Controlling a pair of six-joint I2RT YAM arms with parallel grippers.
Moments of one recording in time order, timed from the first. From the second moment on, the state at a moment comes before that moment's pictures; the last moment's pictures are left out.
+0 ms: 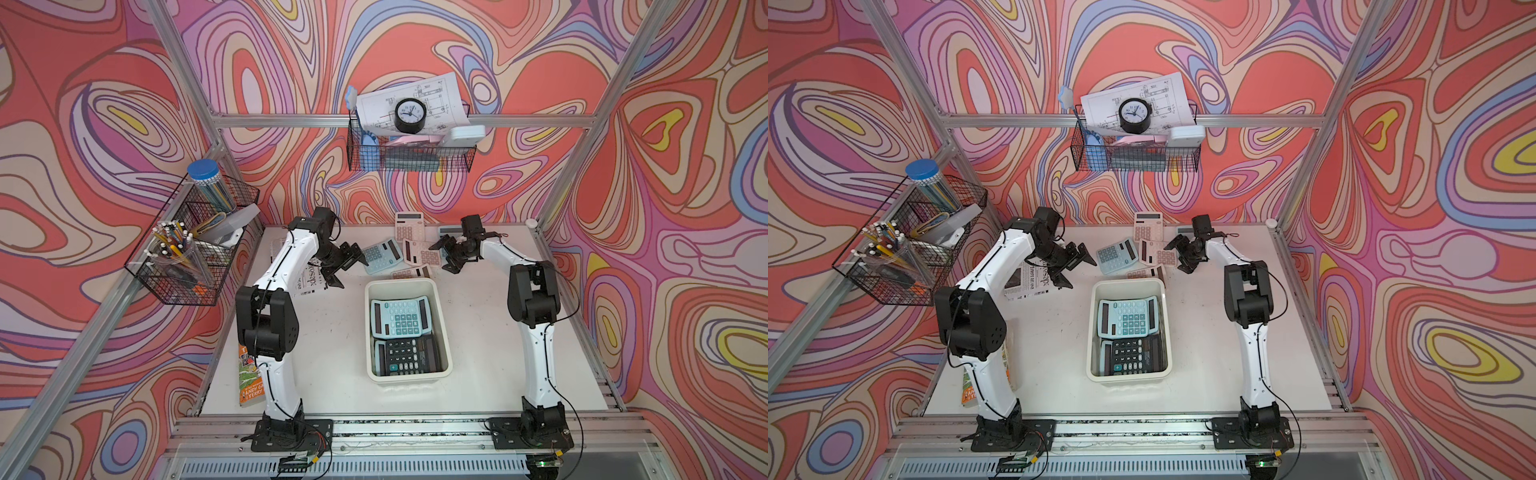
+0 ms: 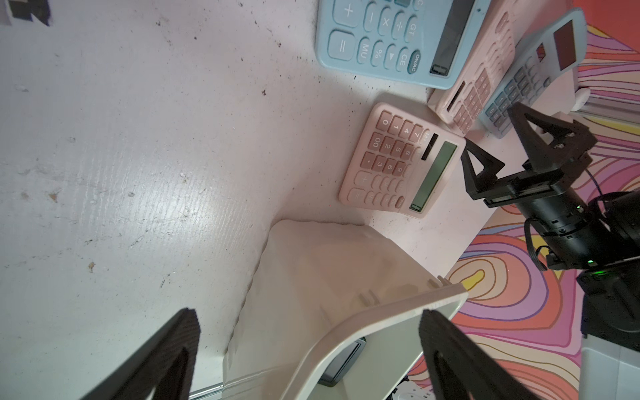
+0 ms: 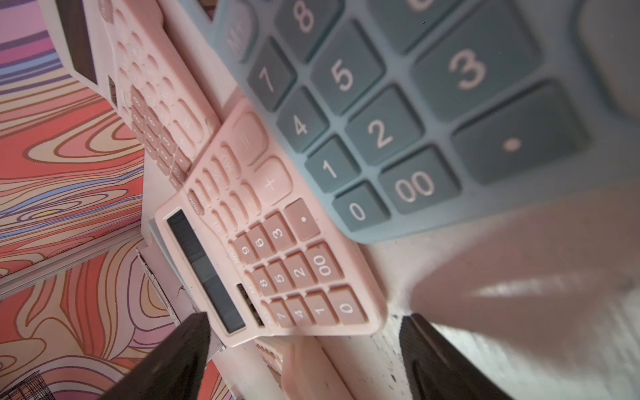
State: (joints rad) left arm -0.15 1.95 1.82 -1.21 0.49 -0.70; right arm 0.14 2.36 1.90 -0.56 -0.51 0.95
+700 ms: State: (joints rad) left arm -0.15 1.95 1.81 -1.24 0.49 -0.66; right arm 0.26 2.31 1.82 -0.75 -0.75 0.61
